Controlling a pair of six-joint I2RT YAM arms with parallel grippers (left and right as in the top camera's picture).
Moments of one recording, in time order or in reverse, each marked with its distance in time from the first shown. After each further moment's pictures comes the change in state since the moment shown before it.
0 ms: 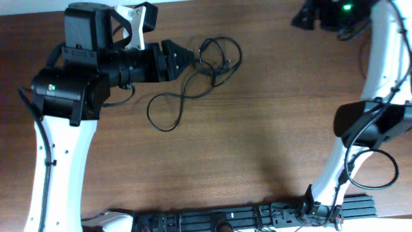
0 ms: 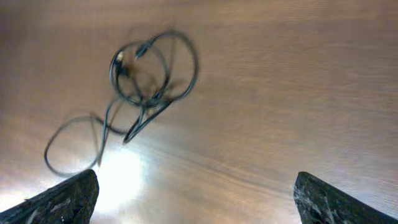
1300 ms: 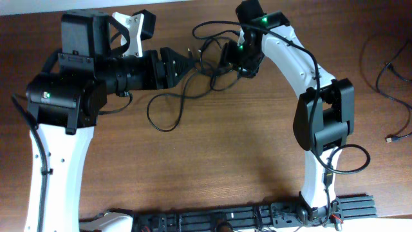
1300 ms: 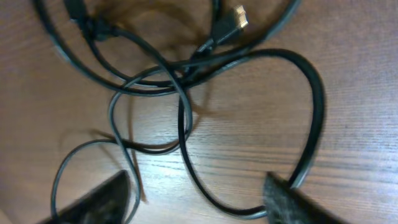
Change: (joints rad) left arm 0.000 -0.029 0.000 -0.063 -0.008 0.000; right arm 0.465 0.004 -0.593 0.505 0.167 0.804
